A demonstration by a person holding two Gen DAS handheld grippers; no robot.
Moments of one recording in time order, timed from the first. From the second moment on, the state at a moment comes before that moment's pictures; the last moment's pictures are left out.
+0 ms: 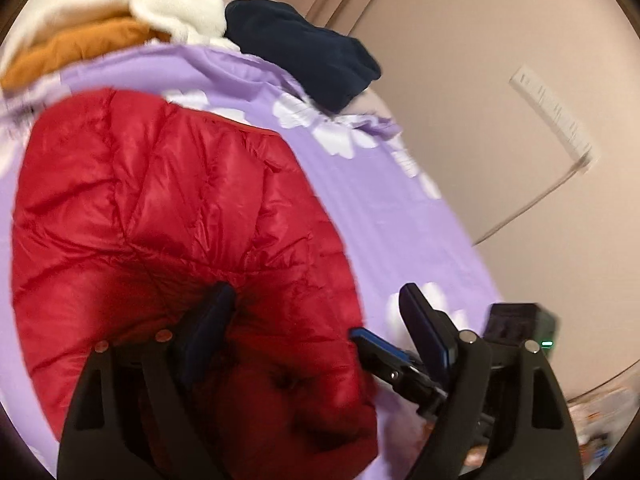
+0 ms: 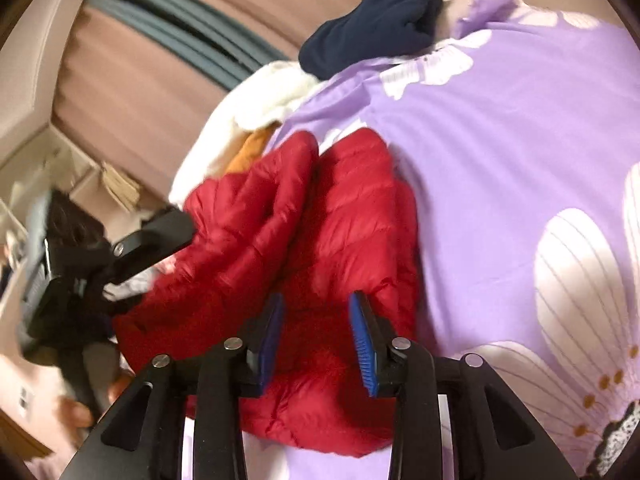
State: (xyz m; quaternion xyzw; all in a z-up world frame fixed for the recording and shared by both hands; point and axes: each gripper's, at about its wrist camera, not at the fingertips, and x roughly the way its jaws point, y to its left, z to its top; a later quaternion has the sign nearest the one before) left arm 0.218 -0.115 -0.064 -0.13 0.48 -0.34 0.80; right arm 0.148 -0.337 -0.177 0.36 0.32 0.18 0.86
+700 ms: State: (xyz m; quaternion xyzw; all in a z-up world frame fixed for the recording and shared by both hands) left arm 0.231 -0.093 -0.058 -0.28 0.53 -0.38 0.70; right arm 0.144 -0.238 -0.105 0.10 0.28 0.30 0.91
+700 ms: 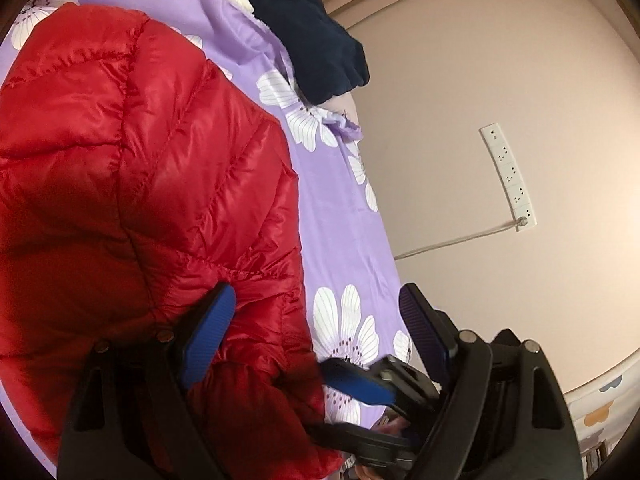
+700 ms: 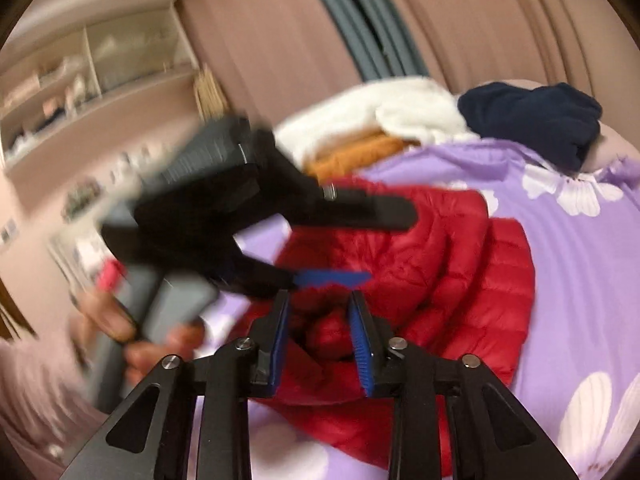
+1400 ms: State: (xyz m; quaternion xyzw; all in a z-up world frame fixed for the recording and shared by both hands) left arm 0.201 -0.053 -0.053 0.01 0.47 -0.21 0.86; right arm 0.165 -0.250 -0.182 0.13 0.36 0.23 0.90
